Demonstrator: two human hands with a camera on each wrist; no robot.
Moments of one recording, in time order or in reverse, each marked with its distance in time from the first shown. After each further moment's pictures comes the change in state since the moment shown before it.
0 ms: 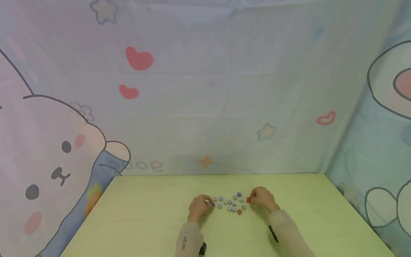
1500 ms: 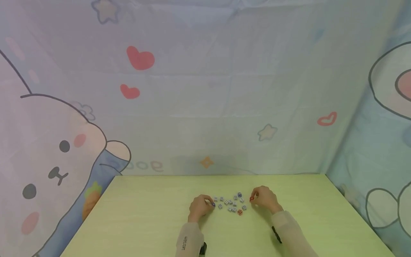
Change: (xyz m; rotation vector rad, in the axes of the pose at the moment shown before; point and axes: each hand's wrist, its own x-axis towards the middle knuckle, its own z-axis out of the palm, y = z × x) left_hand 0.001 0.000 -0.001 -0.019 -0.003 -0.021; right_hand 0.001 0.004 -0.002 -0.003 0.043 -0.026
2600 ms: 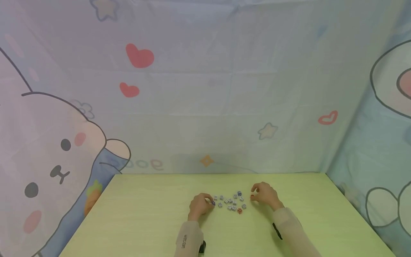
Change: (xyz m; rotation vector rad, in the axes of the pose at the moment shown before) left_hand 0.000 0.001 0.000 0.020 -0.005 0.016; right_hand 0.002 0.001 -0.008 0.011 0.002 -0.036
